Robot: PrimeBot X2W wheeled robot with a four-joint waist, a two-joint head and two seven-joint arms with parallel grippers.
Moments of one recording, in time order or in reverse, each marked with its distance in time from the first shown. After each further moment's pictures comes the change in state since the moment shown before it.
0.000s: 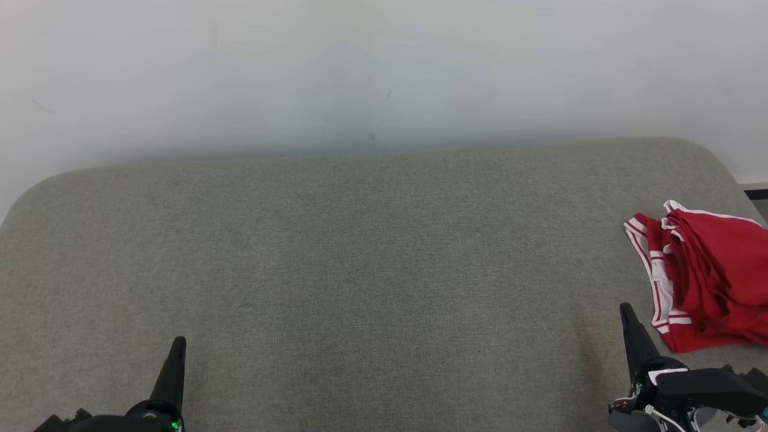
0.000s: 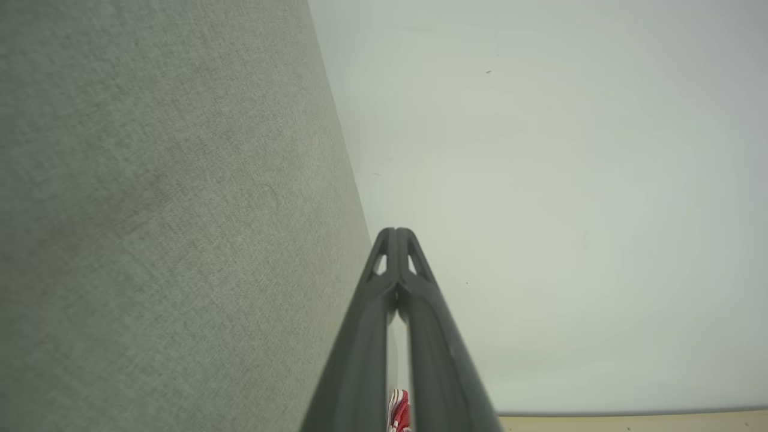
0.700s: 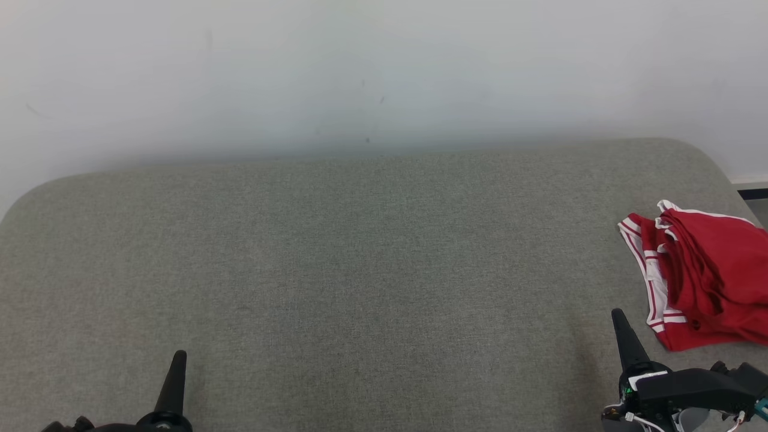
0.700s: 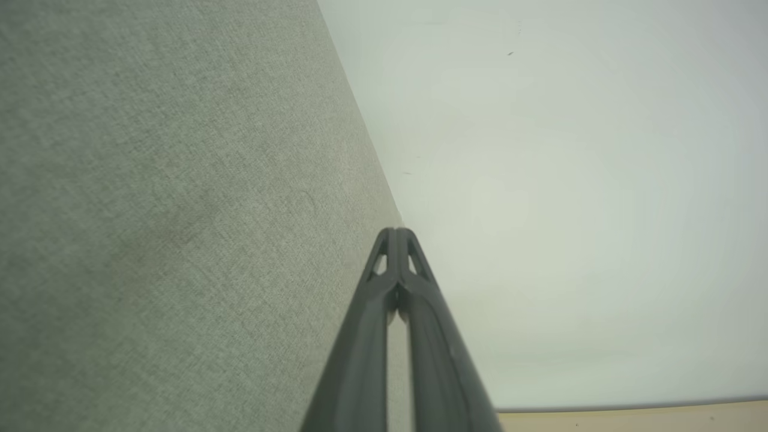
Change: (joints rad) left arm 0.031 -0.002 -0.010 -0.003 0.160 0.018 -0.044; right arm -0.009 -0.016 0.042 0.043 -0.149 0.000 -0.044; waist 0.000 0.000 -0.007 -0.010
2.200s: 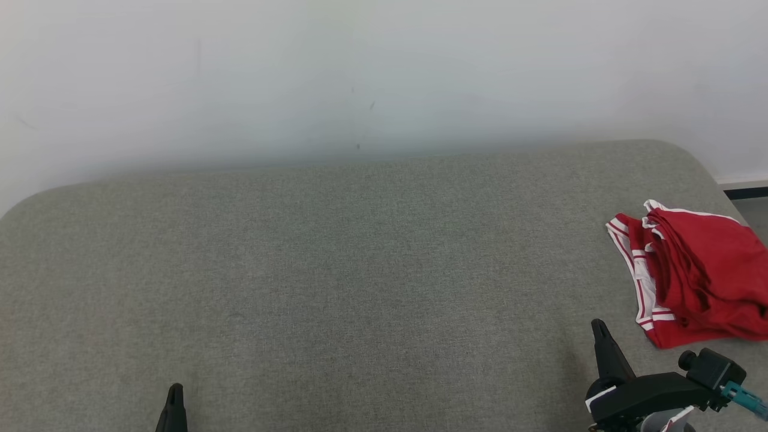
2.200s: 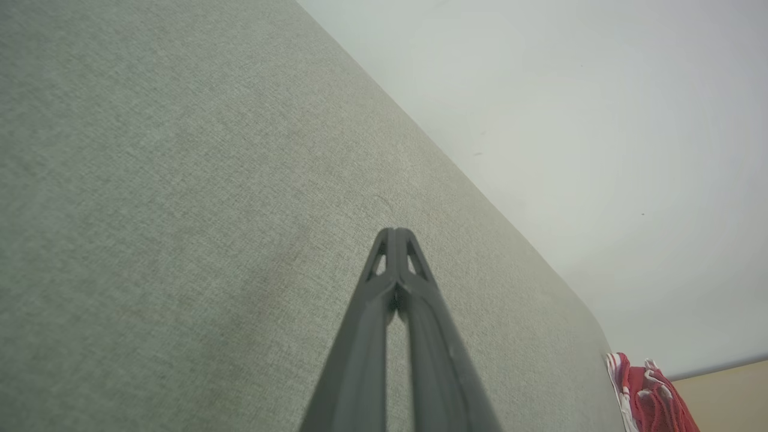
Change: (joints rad) left arm 0.084 -0.003 -0.025 -0.010 0.478 0.051 -0.126; right arm -0.029 -0.046 0.121 0.120 -0.439 0.000 -0.125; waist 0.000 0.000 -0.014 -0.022
